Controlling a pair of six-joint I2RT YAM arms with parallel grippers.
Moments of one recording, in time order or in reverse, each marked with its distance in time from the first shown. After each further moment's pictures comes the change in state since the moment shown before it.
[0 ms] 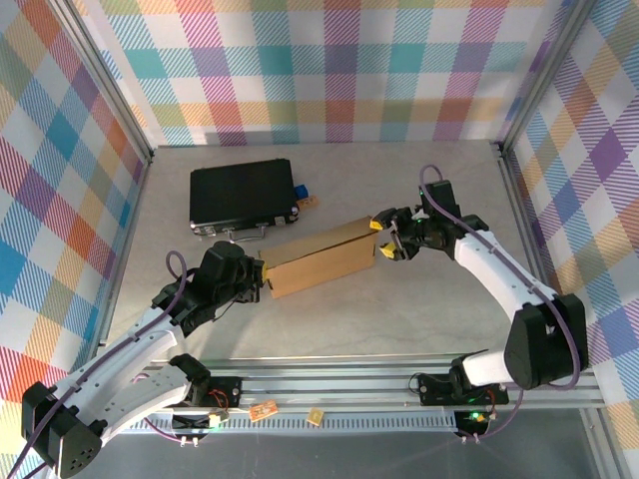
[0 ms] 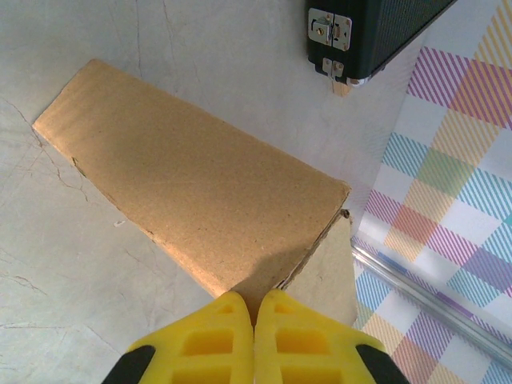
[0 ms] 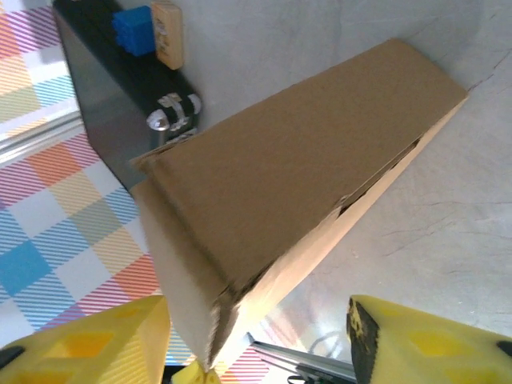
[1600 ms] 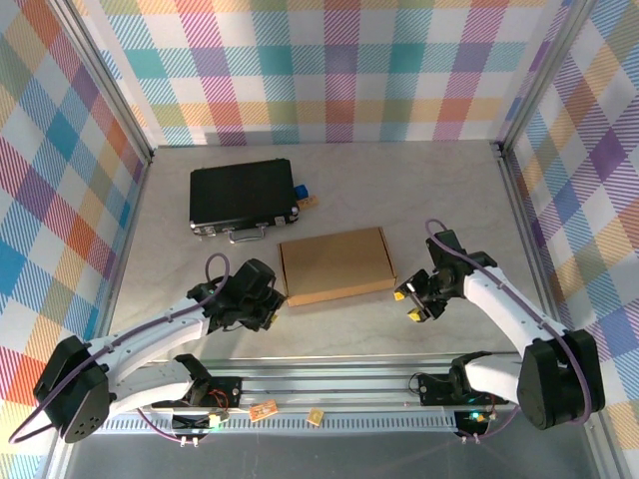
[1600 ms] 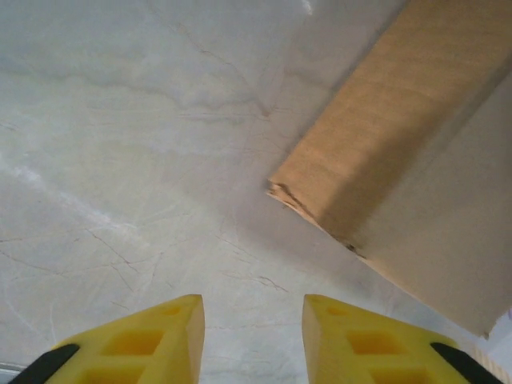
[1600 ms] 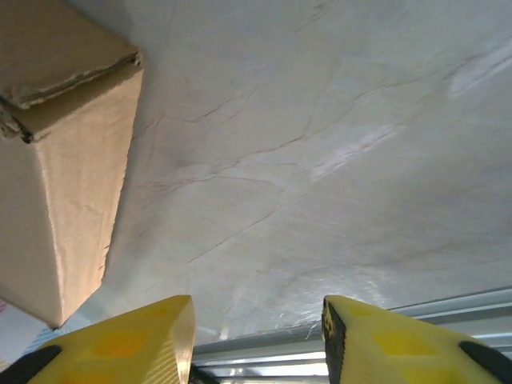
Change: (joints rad) left arm -0.134 0.200 -0.060 -0.081 0.126 0.297; right arm -0.021 -0.227 -0.297 -0.397 0.149 -0.169
